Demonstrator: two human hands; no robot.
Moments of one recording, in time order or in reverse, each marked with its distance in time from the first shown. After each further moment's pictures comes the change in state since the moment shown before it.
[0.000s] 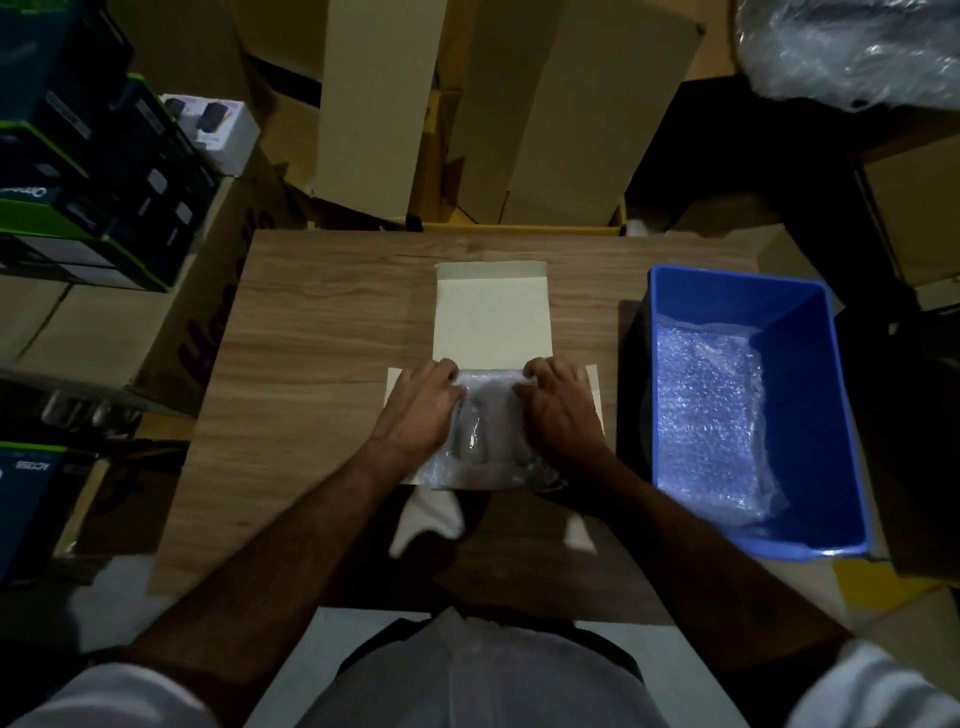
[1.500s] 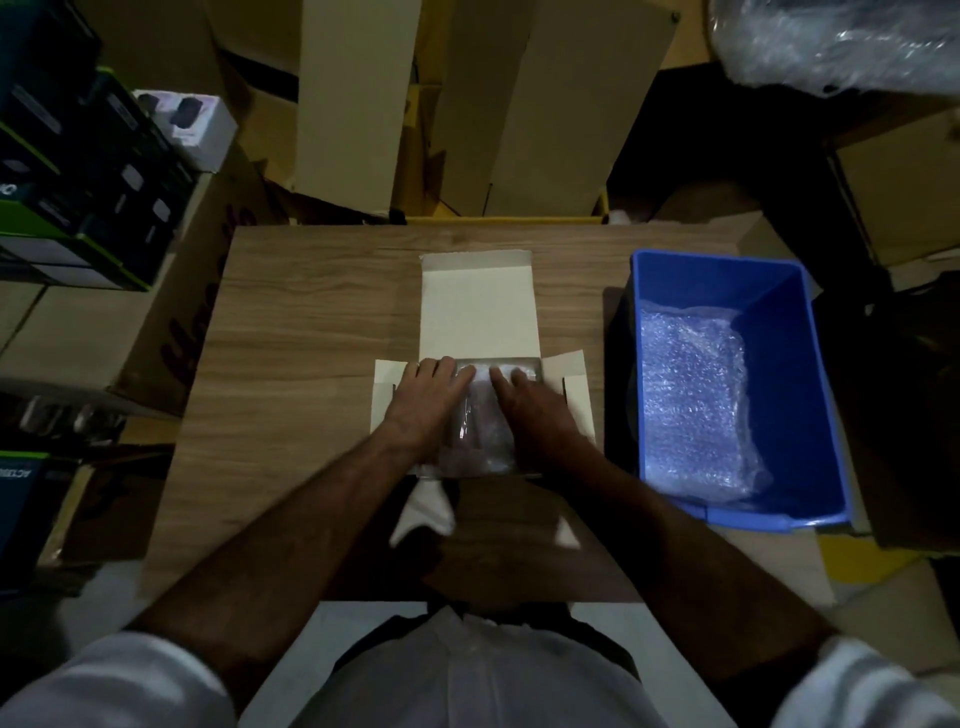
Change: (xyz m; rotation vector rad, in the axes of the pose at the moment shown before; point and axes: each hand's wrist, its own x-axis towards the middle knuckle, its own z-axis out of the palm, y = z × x) left_hand 0.007 0.025 -0.005 0.271 -0.354 -0.026; right_hand -0.010 -0.021 -0.004 -0.277 -0.429 -0.010
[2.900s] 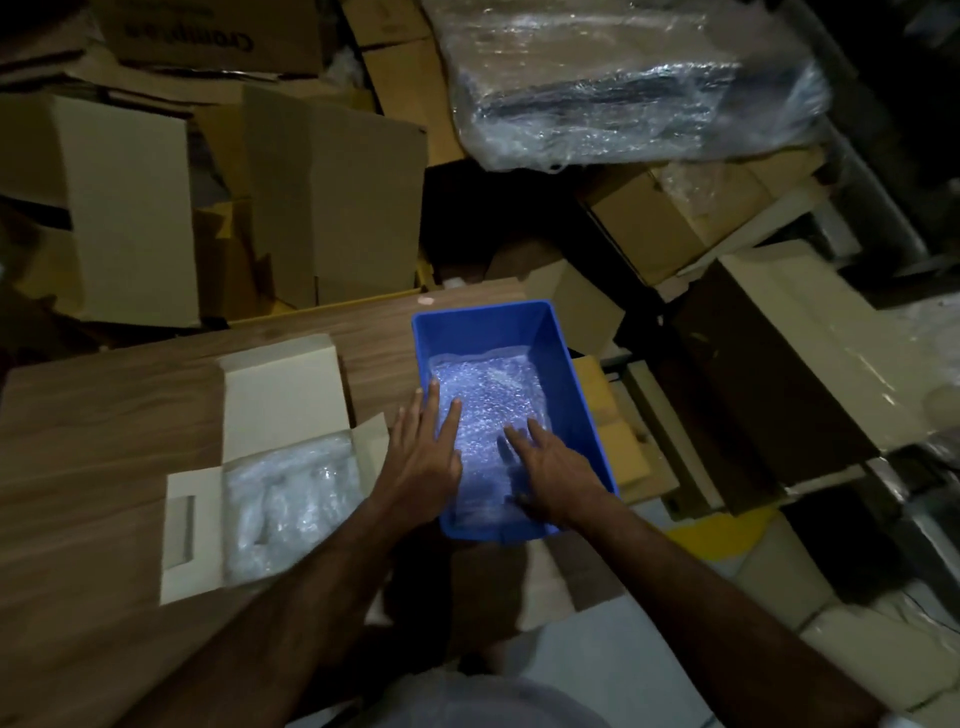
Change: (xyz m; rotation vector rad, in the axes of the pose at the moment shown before) left_hand 0.053 0.200 -0.056 -0.382 0.381 0.238; right_hand -0.154 0.207 0.027 0.199 0.072 0.298
